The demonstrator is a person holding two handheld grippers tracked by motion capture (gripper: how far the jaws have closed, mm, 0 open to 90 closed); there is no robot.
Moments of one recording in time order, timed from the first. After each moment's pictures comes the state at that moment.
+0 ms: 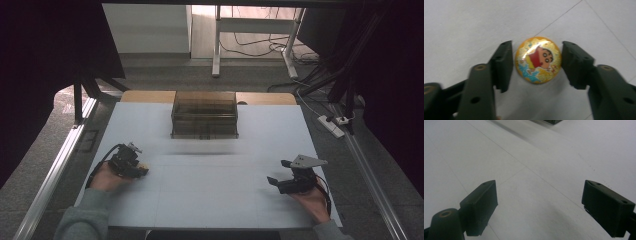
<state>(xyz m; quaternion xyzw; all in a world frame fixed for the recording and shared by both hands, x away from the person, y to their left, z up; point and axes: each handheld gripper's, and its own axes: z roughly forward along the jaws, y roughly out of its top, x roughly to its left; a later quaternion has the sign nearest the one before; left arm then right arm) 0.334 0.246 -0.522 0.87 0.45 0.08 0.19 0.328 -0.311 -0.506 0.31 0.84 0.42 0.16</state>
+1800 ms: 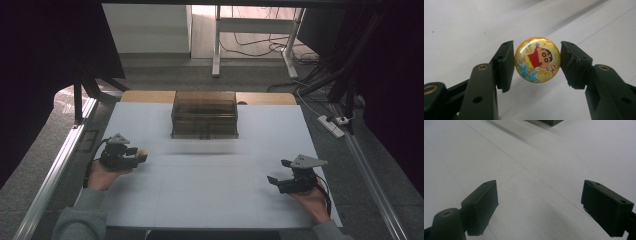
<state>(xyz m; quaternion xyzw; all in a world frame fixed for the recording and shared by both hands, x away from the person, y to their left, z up) 0.325 0.265 -0.495 0.80 0.47 0.12 0.35 0.328 -0.311 -0.505 0.31 0.83 0.43 0.17</state>
